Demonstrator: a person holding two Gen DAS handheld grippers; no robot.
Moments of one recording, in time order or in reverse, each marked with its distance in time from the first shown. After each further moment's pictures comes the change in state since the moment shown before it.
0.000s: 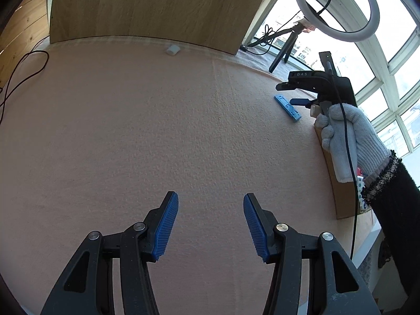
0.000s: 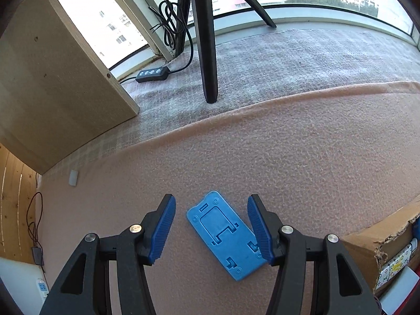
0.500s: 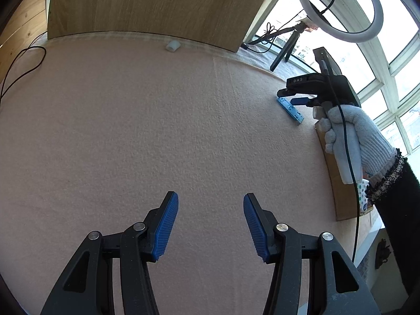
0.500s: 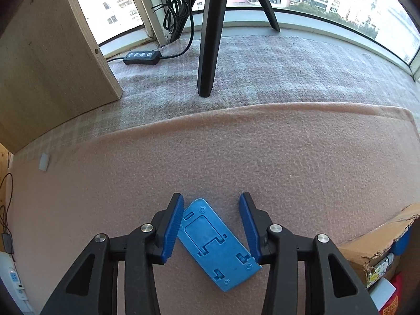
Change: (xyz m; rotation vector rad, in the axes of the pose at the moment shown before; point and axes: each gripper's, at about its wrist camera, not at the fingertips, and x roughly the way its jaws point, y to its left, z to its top) left arm 0.001 0.001 0.002 -0.014 0.014 -0.018; right arm 0.008 0.017 -0.002 -0.110 0.041 -0.173
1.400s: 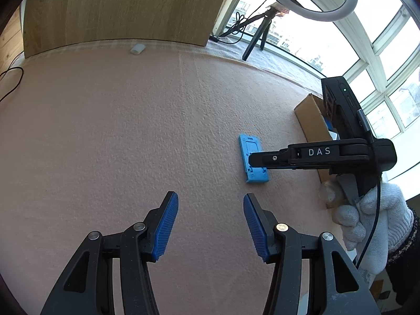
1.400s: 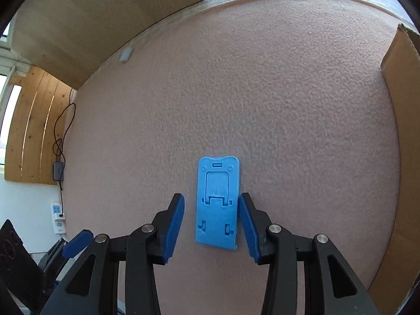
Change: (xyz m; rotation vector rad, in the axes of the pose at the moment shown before) left arm 0.014 -0.041 -0.002 0.112 0.023 -0.040; right arm -0.051 0.021 -0.166 -0.055 0.240 0.393
